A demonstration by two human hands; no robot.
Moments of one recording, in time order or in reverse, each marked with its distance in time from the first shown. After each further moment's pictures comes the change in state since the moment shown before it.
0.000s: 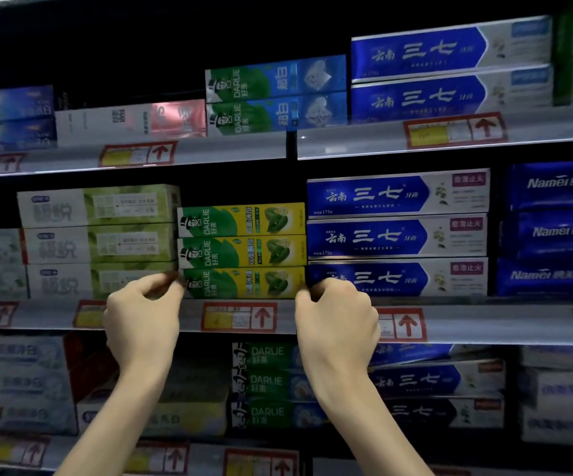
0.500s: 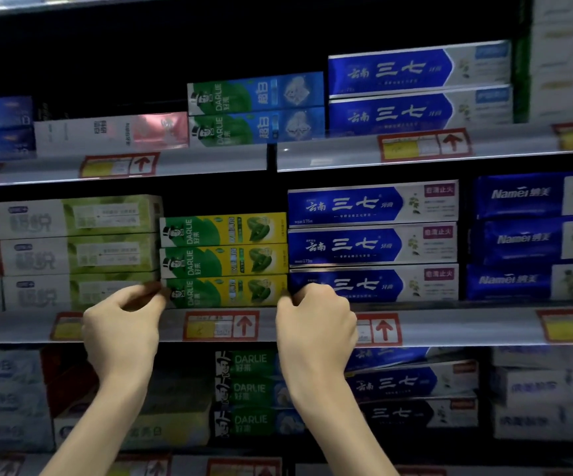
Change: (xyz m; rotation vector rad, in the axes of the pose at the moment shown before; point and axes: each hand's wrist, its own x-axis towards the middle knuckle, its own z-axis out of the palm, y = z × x) left_hand -0.001 -0.004 0.001 -0.131 -0.030 -0.036; right_hand 0.002 -0.007 -0.005 0.005 -0.027 0.053
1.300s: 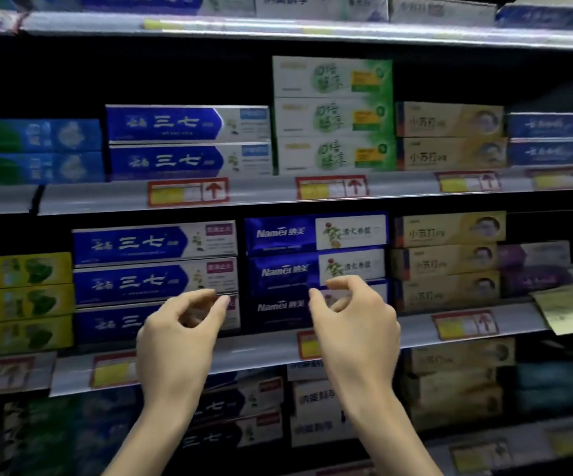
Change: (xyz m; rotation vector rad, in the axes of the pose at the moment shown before) left_hand -0.236 0.169 0.176 -0.094 -0.374 0.184; right_hand 0.077 0.182 -0.256 0.129 0.271 -0.012
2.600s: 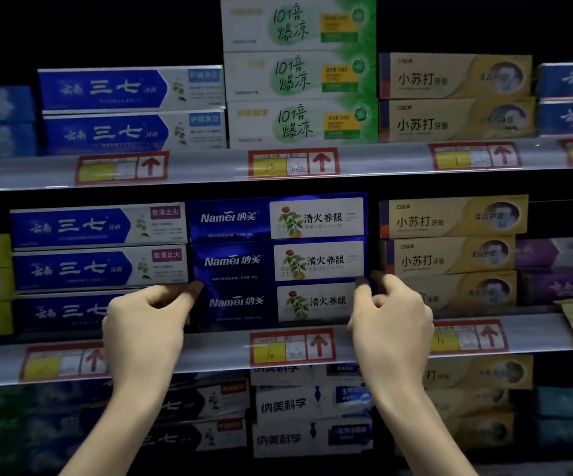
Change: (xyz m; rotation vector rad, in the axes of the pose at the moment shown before) left_hand -0.003 0.016 0.062 0.059 0.142 -0.141; right_hand 0.083 0.103 -0.016 0.079 0.040 0.014
